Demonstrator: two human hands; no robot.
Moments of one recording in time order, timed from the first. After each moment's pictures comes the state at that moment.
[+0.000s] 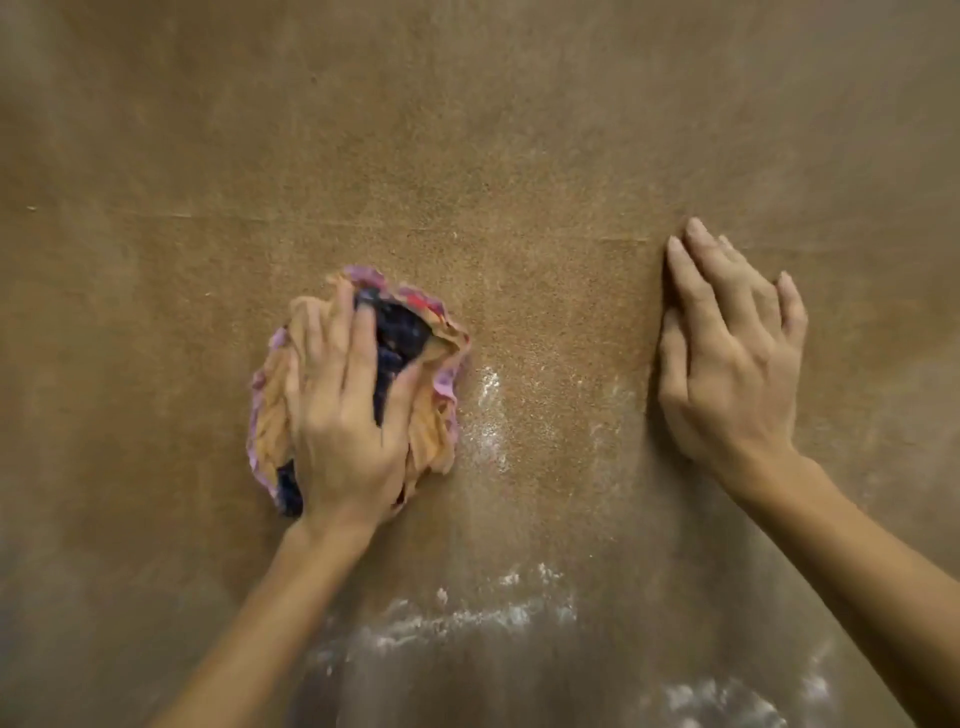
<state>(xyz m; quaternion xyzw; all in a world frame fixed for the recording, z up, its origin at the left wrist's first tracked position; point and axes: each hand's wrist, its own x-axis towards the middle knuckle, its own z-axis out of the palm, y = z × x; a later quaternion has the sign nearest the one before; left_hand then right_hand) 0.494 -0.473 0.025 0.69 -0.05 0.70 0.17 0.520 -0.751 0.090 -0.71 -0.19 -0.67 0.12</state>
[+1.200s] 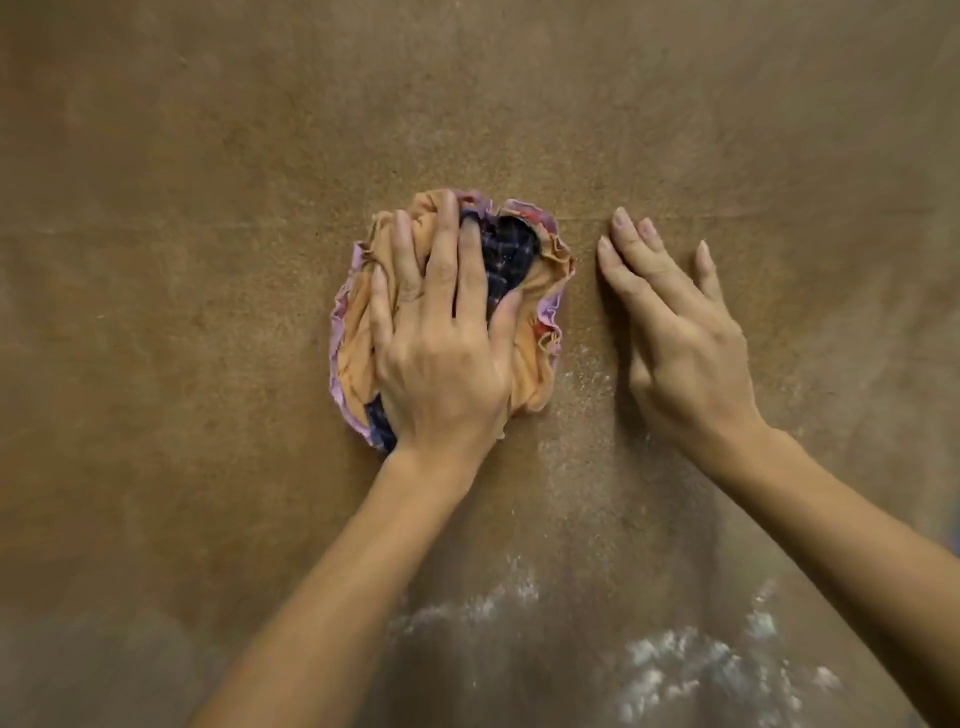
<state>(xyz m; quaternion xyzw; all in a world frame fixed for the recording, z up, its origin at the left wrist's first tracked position) 0.512 -0.580 0.079 0.71 -0.04 0.70 0.08 0.523 -0.776 0.086 -0.73 -0.28 -0.61 0.12</state>
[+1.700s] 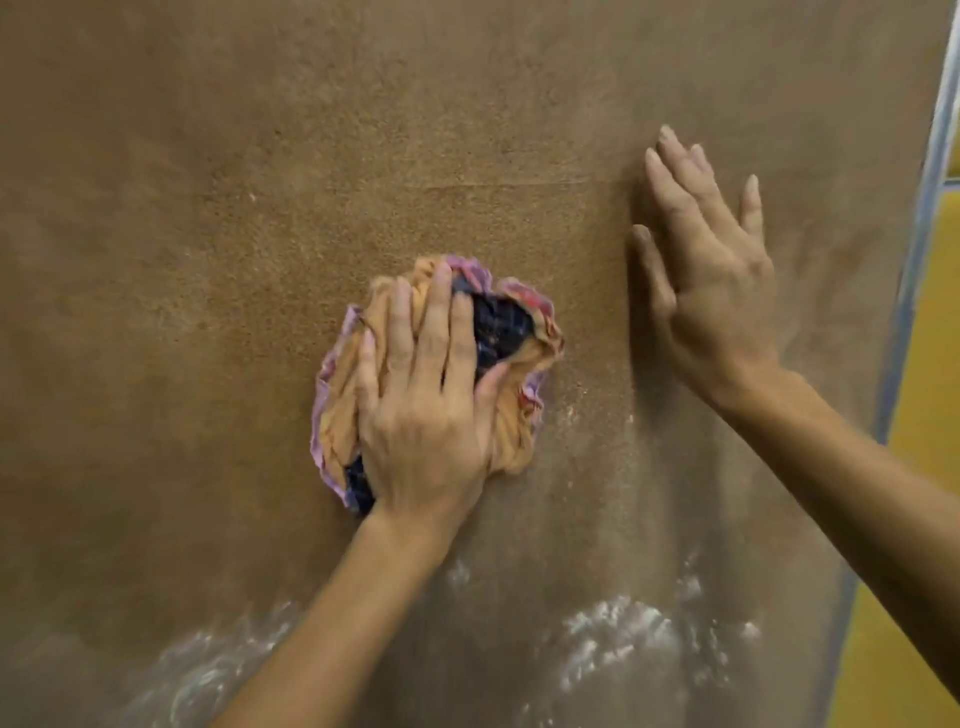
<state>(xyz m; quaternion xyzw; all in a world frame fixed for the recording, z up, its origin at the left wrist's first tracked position) 0.514 -0.623 0.014 0.73 -0.09 0.68 0.05 0.521 -0.844 0.103 -0.72 -0.19 -0.64 0.16</state>
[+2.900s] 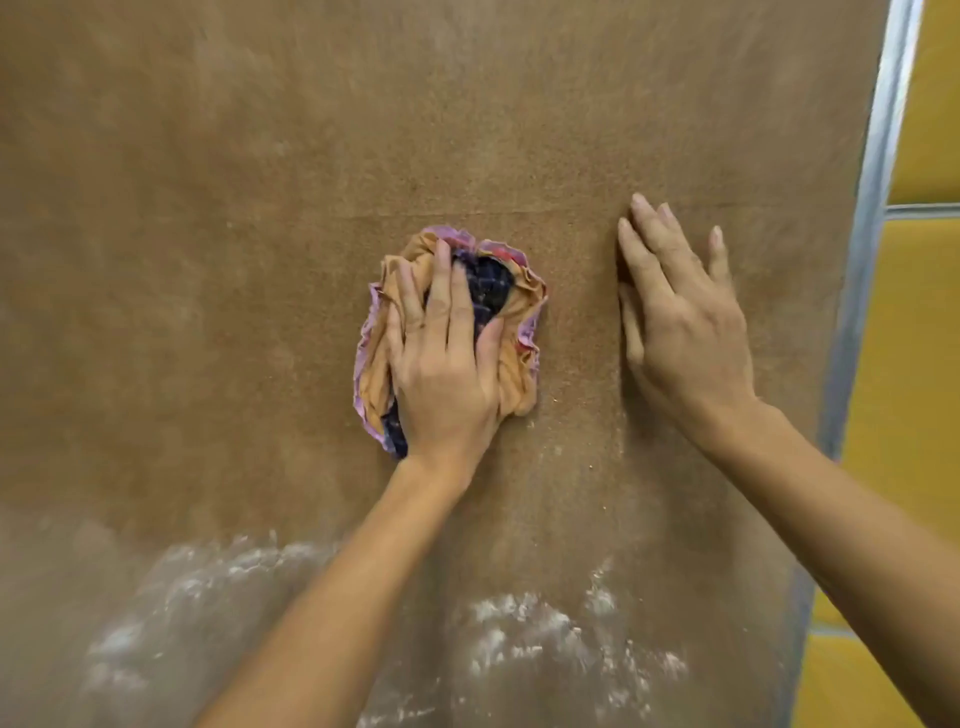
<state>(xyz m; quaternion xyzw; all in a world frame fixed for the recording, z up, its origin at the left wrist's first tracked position) 0.524 -0.721 0.044 0.71 -0.04 0.69 0.11 0.540 -0.926 0.087 -0.71 -0.25 -0.65 0.11</state>
